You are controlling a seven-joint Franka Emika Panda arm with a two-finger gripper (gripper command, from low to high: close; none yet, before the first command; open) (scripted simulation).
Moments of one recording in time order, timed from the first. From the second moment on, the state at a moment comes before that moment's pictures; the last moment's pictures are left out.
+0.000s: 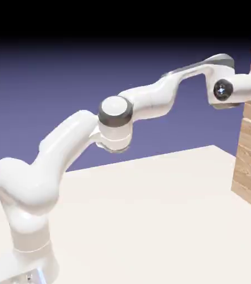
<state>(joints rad) -2.64 -1.05 1.96 -0.87 2.27 2.84 -2.11</state>
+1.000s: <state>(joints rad) -1.75 -0.58 1.45 -1.88 2.53 2.65 -2.77</state>
